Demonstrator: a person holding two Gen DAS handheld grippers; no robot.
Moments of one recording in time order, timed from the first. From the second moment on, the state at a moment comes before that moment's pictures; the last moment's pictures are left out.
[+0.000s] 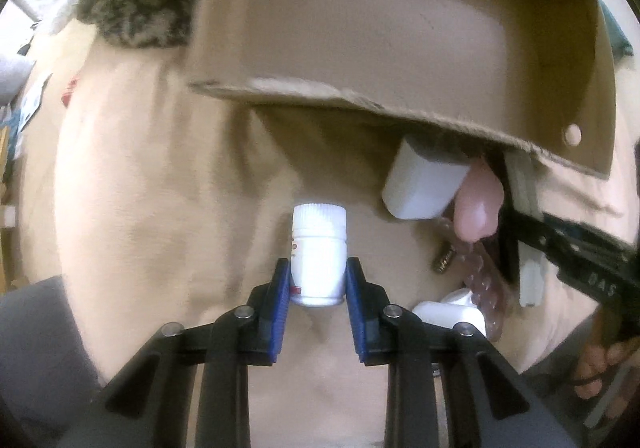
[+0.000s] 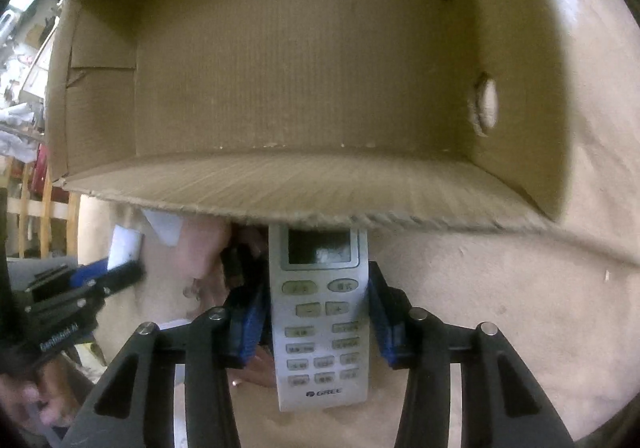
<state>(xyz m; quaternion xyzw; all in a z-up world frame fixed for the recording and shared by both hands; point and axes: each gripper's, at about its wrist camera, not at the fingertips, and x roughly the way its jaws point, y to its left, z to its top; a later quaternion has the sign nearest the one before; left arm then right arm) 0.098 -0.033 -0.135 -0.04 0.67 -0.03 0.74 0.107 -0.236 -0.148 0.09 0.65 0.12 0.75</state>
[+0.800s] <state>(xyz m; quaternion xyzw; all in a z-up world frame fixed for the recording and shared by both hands) 0.048 0.030 -0.057 -0.09 0.60 0.01 0.79 0.036 -0.241 -0.067 0.13 0.58 0.13 0.80</state>
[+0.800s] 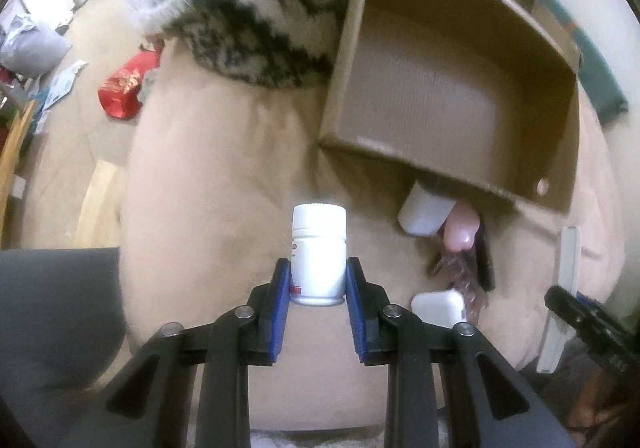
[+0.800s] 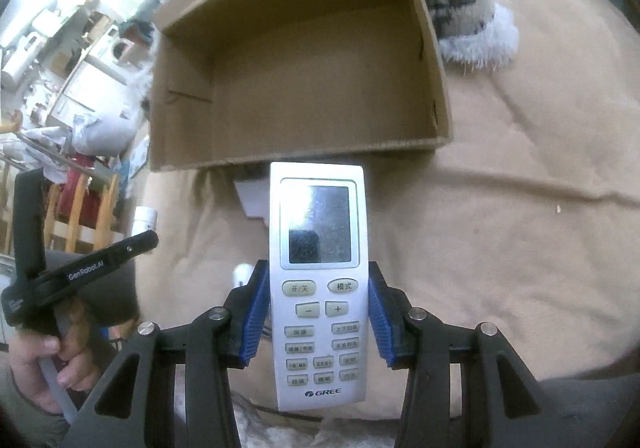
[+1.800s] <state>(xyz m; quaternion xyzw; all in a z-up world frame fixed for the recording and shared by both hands) 0.174 -0.059 -0.053 -0.03 0.55 -0.03 0.83 0.166 -0.235 -0.049 0.13 0.50 0.16 0.84</state>
